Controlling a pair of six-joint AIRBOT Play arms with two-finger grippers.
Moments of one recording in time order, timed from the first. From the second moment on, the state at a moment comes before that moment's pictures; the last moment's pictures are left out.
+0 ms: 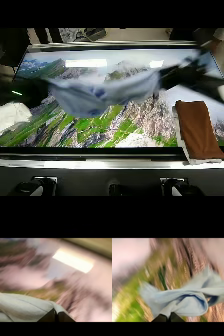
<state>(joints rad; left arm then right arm) -0.06 -0.85 1.31 1.21 -0.96 -1.50 -0.03 -0.93 1.29 -0.91 0.77 0.81</state>
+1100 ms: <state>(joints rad) 0.30 -1.00 1.74 1.26 -1.26 -1.55 -0.13 -0.96 1.63 -1.39 1.24 1.08</state>
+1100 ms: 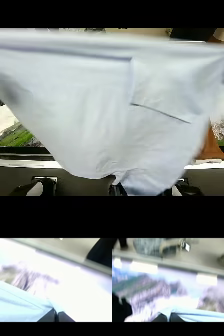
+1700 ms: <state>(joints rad) 0.27 -1.68 1.60 1.18 -1.07 -1.47 -0.06 -1.72 1.63 -1.06 0.87 1.07</state>
